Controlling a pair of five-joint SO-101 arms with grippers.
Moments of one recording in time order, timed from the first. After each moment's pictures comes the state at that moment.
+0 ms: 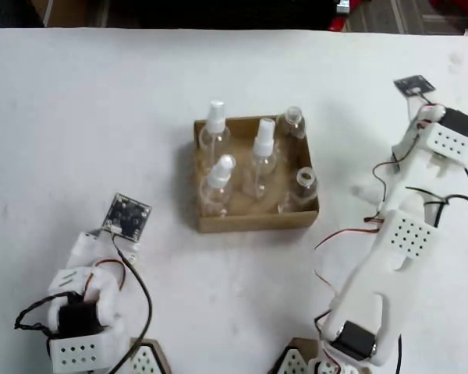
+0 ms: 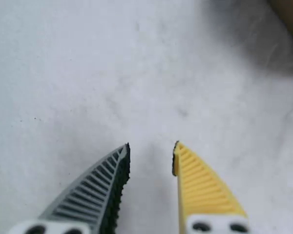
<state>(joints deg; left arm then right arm) -14.1 -104.4 96.9 64.4 -28.8 25.1 66.9 -76.8 91.9 45.8</state>
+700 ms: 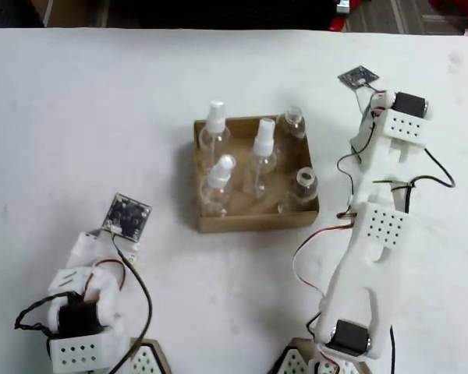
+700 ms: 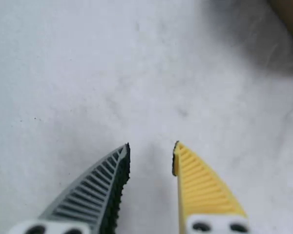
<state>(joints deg) -14.1 -104.4 96.9 64.4 -28.8 14.4 66.9 -76.7 95.6 47.8</state>
